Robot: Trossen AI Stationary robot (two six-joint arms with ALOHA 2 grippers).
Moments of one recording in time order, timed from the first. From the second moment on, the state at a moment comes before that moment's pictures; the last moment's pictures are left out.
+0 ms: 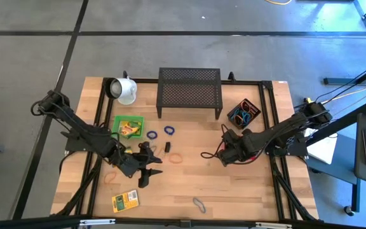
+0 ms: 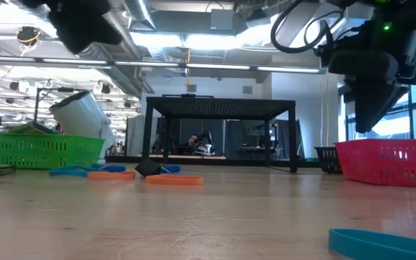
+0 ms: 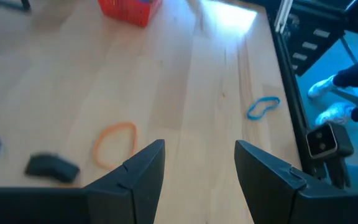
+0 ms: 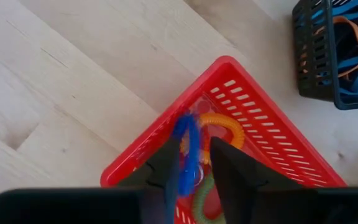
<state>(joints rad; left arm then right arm) -0.60 1.31 0.78 -0.13 -0.46 -0.62 0.41 1.53 0.98 -1.05 0.37 1.28</state>
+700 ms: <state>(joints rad) -0.80 1.31 0.78 -0.74 -0.32 -1.31 0.41 1.53 0.99 -1.04 0.38 1.28</state>
